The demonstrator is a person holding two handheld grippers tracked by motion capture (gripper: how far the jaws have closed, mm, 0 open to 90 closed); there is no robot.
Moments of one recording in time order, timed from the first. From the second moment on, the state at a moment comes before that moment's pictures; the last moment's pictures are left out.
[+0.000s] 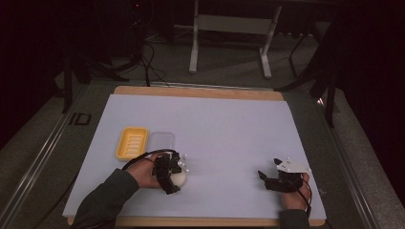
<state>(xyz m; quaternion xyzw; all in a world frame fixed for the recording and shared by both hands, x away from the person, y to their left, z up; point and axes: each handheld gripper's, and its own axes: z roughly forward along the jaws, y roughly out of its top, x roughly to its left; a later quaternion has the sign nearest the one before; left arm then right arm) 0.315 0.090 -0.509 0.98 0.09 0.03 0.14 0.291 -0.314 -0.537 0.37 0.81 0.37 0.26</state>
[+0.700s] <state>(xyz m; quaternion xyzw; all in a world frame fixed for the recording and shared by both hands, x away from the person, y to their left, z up) 0.321 0.078 -0.504 0.99 0.07 0.01 0.09 0.291 -0.314 -0.537 0.37 0.81 0.37 0.26</state>
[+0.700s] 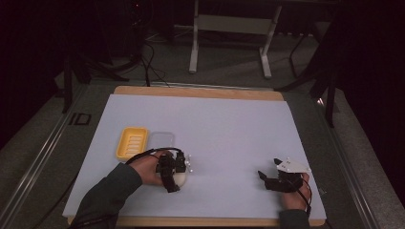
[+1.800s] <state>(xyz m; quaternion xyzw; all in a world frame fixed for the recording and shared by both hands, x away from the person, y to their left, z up) 0.344 0.109 -0.461 0.99 0.12 0.07 0.09 0.291 -0.314 -0.537 0.37 0.81 0.37 0.25</state>
